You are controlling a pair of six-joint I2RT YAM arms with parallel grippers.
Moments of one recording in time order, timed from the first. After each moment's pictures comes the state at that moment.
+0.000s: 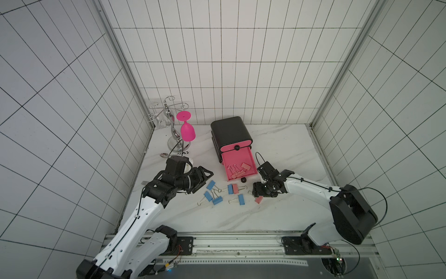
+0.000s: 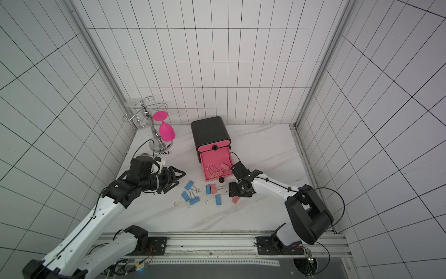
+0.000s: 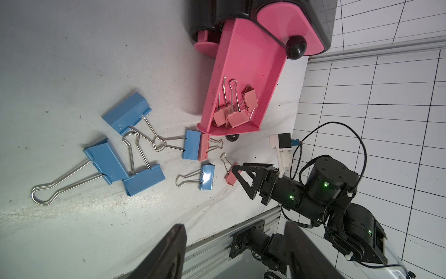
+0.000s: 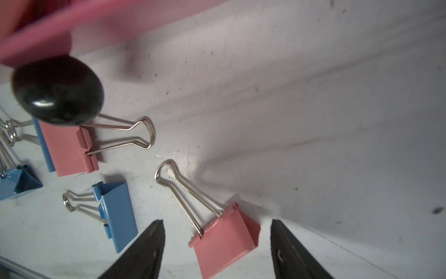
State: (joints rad) left arm -0.36 0.90 0.84 -0.67 0.48 -1.03; right arm 0.73 1.50 0.81 -0.59 -0.11 0.55
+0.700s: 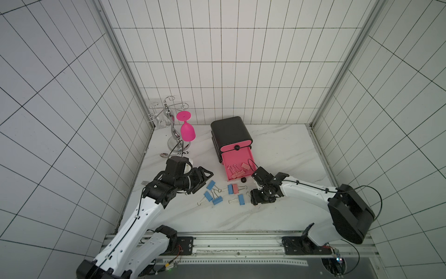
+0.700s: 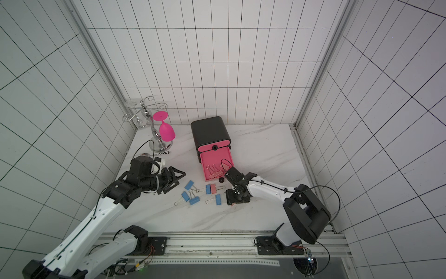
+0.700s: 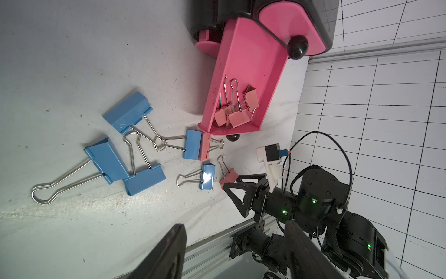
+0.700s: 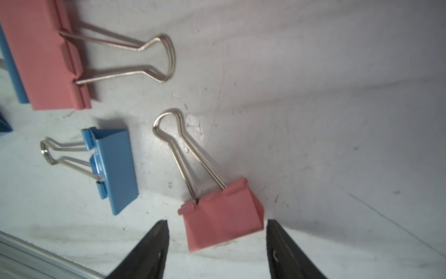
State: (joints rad) left arm -0.36 0.89 0.82 -0.67 0.48 -1.04; right arm 0.86 1.49 0.82 -0.69 -0.11 0.54
